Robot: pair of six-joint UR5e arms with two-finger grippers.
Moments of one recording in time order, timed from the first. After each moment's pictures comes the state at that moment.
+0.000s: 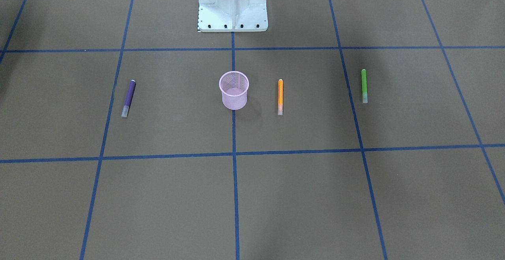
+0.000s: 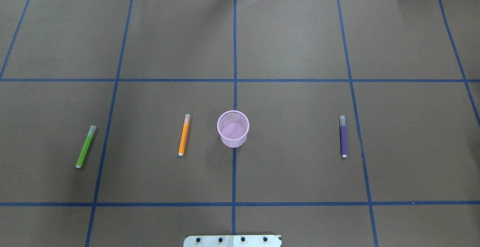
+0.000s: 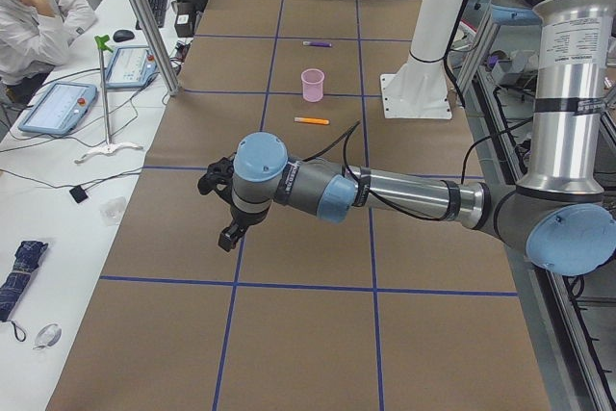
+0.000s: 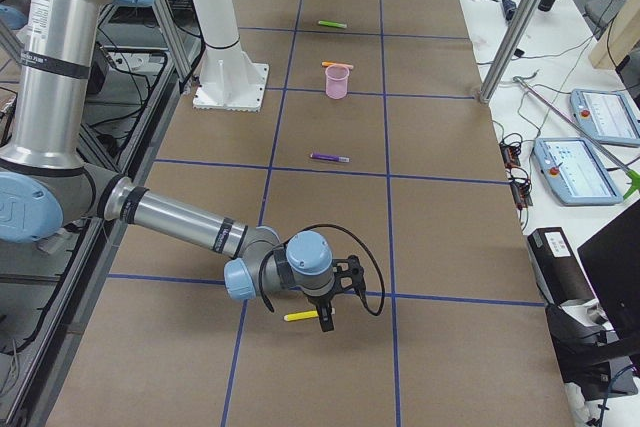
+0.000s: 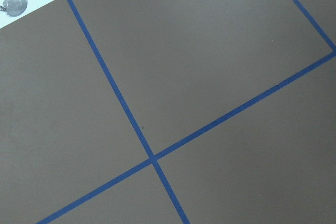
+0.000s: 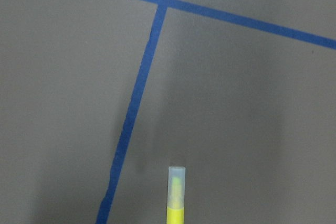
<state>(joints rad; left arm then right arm) -1.62 -1.56 -1.73 -1.79 -2.42 0.29 1.42 -1.80 1.43 -0.93 2.30 0.05</state>
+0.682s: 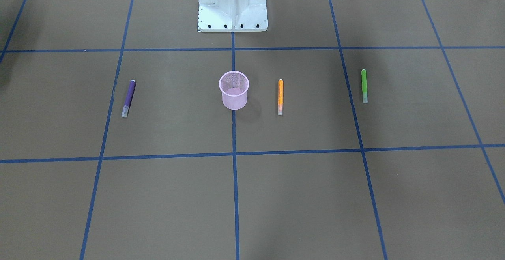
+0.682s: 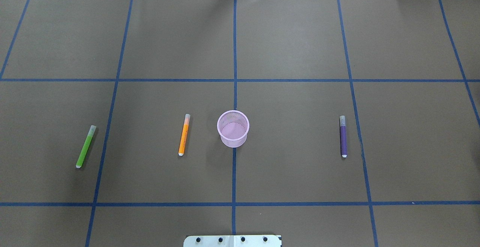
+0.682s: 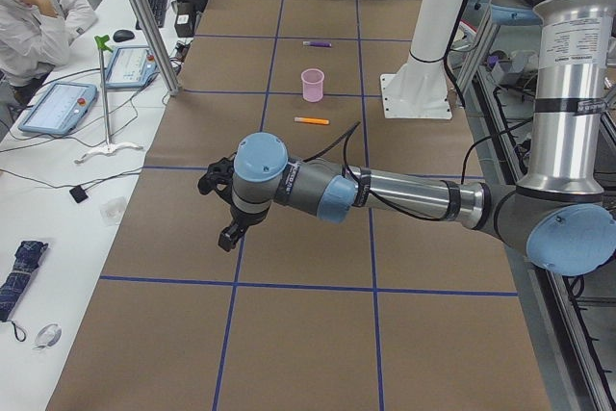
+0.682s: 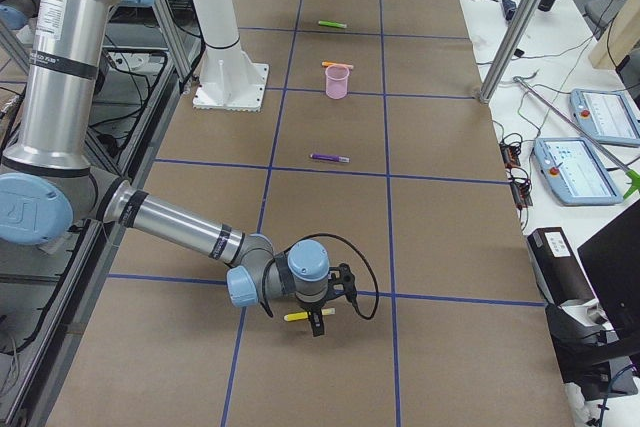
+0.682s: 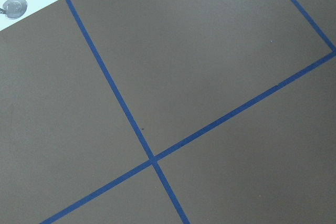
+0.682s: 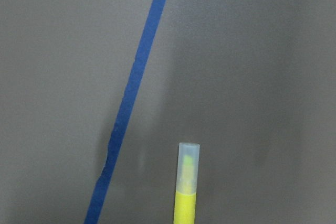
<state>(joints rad) -1.62 -1.56 -1.73 -1.79 -2.42 0.30 1.33 -1.80 1.37 -0.90 2.26 0.05</state>
